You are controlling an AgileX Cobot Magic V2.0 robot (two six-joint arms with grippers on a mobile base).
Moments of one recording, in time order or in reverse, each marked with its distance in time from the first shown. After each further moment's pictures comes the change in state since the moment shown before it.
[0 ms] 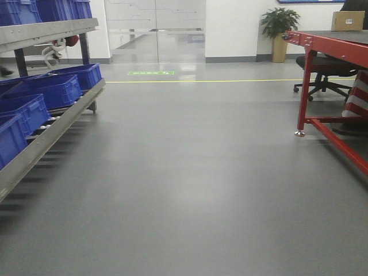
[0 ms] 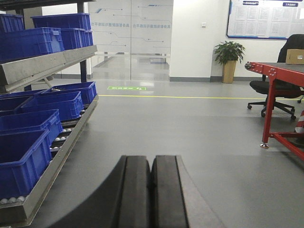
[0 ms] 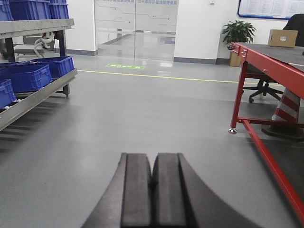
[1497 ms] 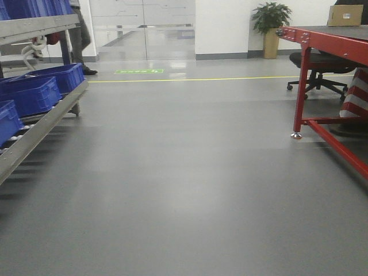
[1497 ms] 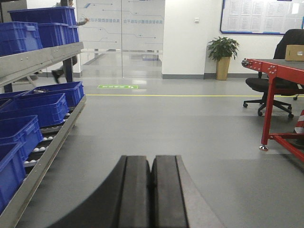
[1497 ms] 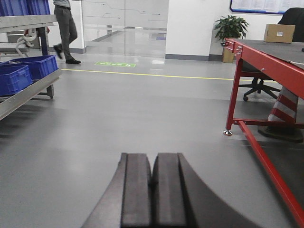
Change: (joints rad) left arm 0.000 0.000 0.000 0.000 0.000 0.000; right arm 0.000 0.000 0.000 0.000 0.000 0.000
